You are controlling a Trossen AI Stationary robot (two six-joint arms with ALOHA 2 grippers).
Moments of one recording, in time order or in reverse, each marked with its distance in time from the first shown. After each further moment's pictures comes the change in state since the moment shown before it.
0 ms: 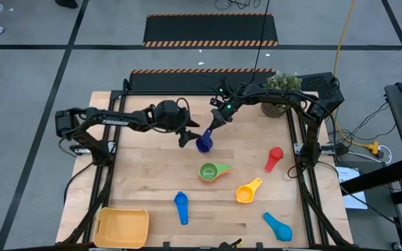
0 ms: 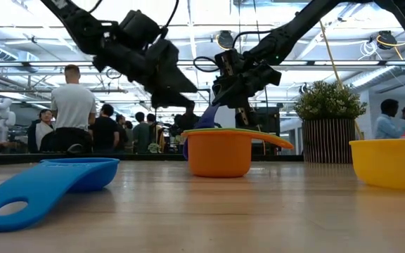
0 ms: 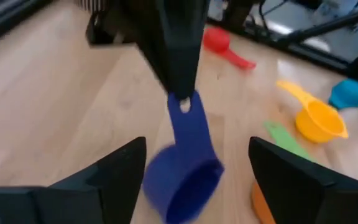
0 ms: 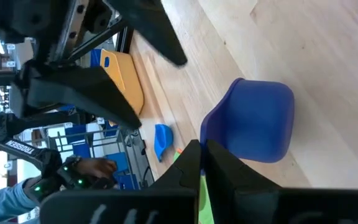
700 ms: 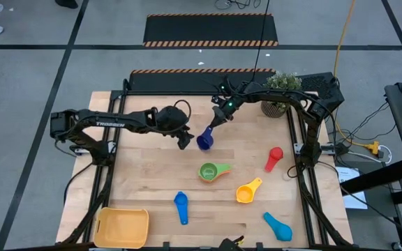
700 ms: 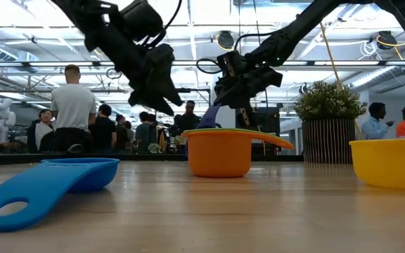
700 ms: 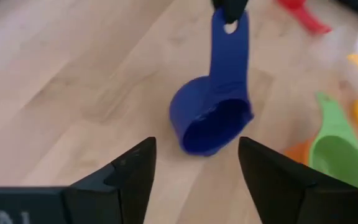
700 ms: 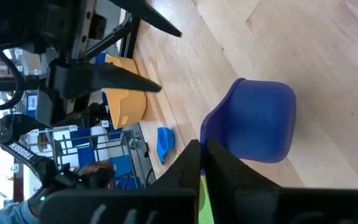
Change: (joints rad) left arm -0.090 -0.074 0.067 -0.374 -0.284 -0.171; right arm -0.028 0.000 0.000 0.000 -0.022 -0.002
